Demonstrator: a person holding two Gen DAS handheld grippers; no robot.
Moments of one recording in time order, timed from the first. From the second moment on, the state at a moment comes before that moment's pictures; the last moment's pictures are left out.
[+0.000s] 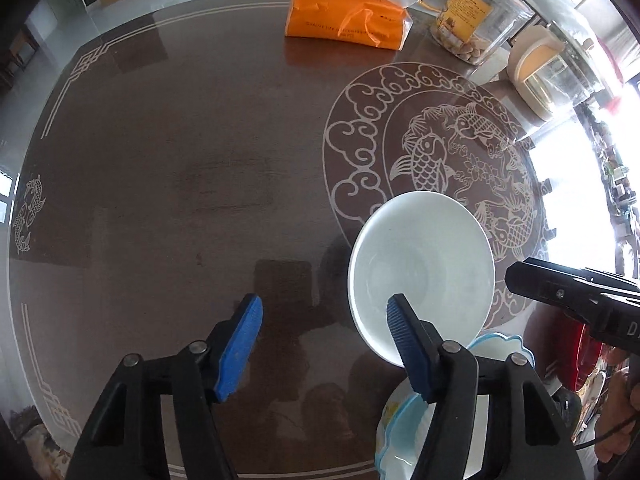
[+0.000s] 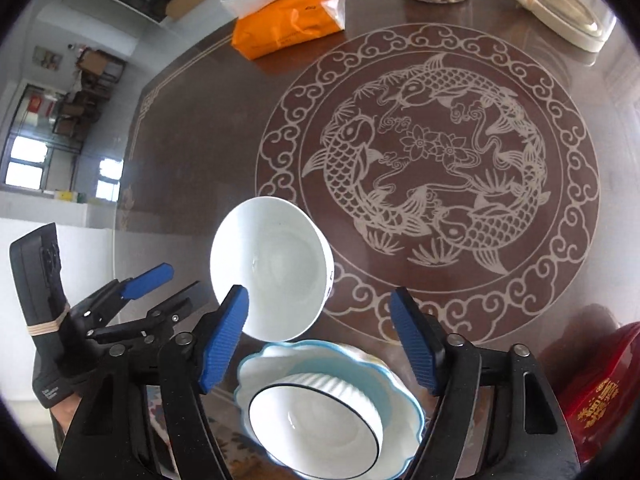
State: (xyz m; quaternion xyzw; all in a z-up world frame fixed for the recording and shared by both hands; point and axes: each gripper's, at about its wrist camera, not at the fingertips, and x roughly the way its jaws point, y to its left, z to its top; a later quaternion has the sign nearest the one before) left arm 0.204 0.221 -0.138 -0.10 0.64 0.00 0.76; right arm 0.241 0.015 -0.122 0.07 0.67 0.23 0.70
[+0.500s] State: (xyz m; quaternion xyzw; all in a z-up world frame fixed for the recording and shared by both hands) left arm 0.211 0.219 -0.162 -0.15 0.64 -0.02 0.76; right arm 0.250 0.045 -0.161 0.02 0.68 0.22 0.70
